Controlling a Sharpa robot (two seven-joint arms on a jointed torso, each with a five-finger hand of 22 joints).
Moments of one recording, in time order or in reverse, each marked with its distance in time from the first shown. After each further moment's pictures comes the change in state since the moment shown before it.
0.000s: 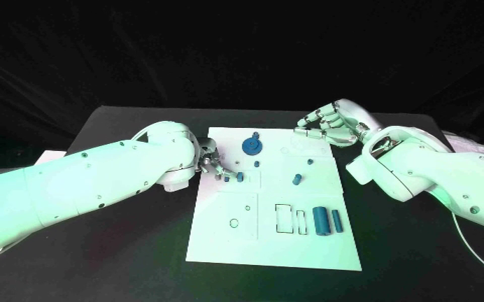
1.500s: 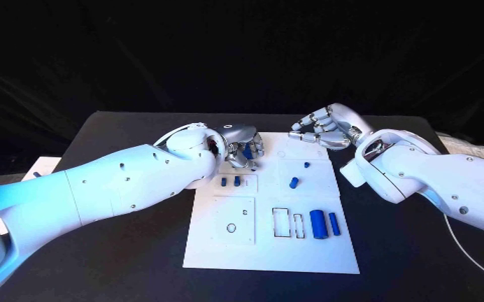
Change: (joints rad) left arm -0.010 0.159 -0.021 -0.154 -0.307 -0.283 0.612; left_hand 0.512 -0.073 0.166 -0.139 0.000 -0.045 0.139 -0.472 -0.553 -0.389 0.143 -1.048 -1.077 -0.005 0.098 -0.289 -0.127 0.110 -0.035 0.085 -0.668 -0.146; right arm -0.003 0.016 0.000 -0.015 0.004 0.001 0.004; right_hand 0.000 0.000 -0.003 -0.003 0.000 -0.007 -0.001 0.000 0.002 -0.007 0.000 -0.013 0.000 0.000 0.000 -0.010 0.000 0.015 -0.004 -0.004 -0.009 0.000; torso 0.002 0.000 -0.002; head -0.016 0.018
